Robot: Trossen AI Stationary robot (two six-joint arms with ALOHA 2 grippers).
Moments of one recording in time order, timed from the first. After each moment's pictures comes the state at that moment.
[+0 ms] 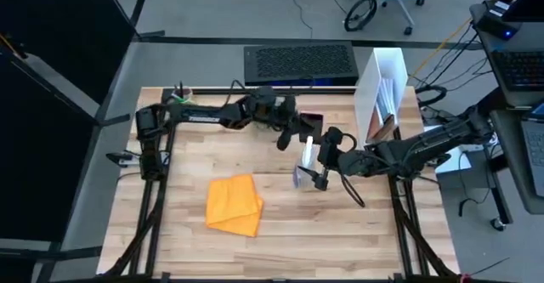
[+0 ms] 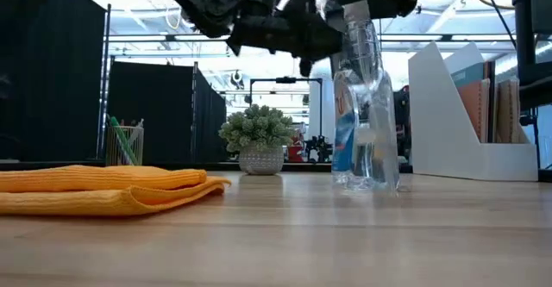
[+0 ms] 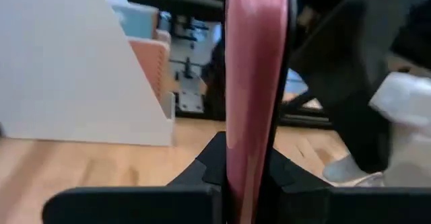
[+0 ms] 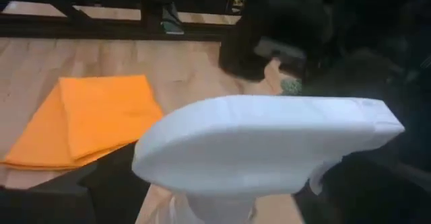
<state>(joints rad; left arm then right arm) 0.31 1.91 1.34 0.37 0.54 -0.12 0.29 1.20 0.87 -0.15 0.59 0.12</state>
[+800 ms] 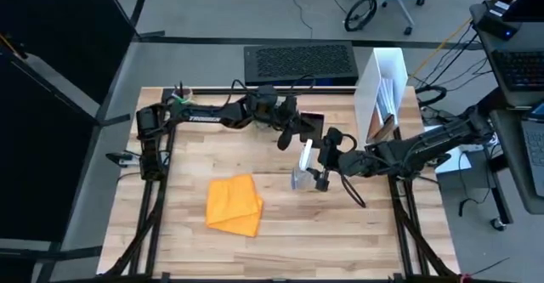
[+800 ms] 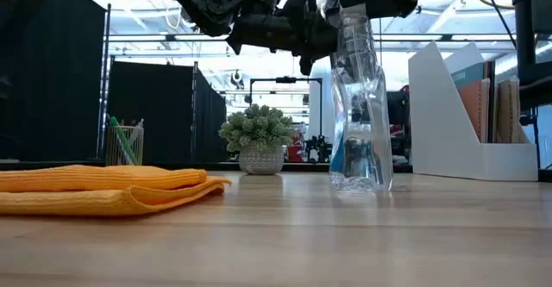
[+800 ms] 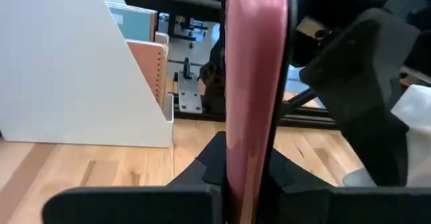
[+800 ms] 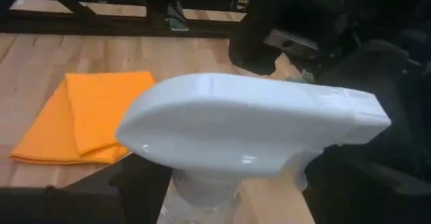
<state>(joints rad) 0.31 1.90 1.34 0.36 0.55 -0.09 0.29 1.20 0.87 -0.17 0.57 0.12</state>
